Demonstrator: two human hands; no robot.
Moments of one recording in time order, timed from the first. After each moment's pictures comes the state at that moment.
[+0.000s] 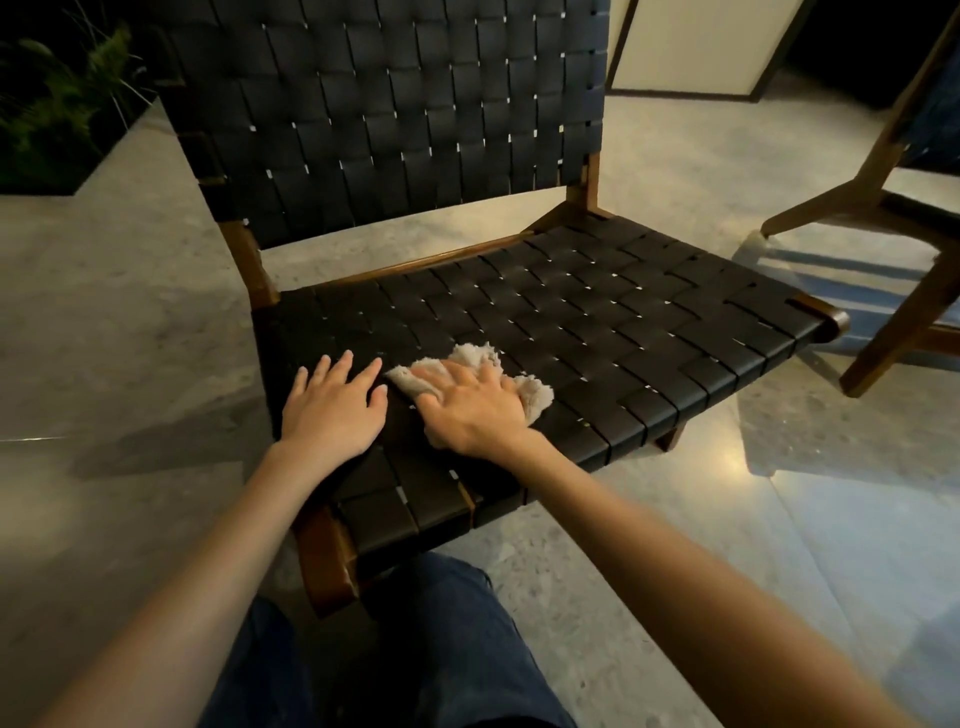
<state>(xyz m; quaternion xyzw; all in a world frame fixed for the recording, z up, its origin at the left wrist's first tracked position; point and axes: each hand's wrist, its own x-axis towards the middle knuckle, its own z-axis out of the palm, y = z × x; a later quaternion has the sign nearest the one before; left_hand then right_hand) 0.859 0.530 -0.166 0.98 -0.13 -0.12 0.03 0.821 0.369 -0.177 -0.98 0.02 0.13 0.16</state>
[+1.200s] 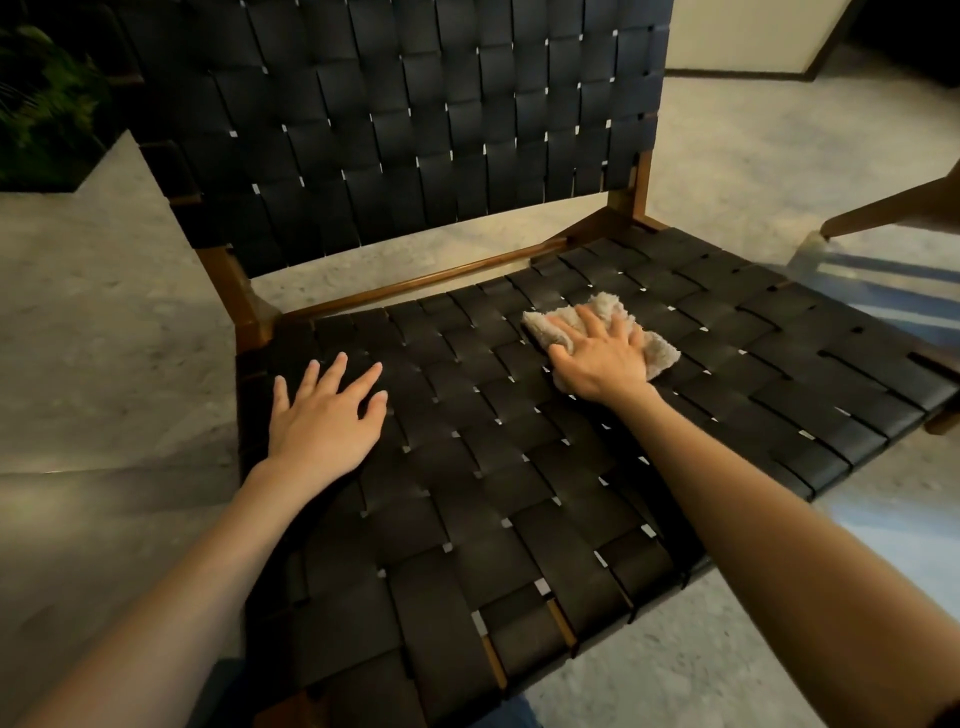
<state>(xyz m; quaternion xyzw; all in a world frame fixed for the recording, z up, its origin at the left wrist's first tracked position) 0.948 0.525 -0.199 0.99 -0.11 -0.11 0.02 0.944 0.221 -0.216 -0.98 0.16 0.08 0.06</state>
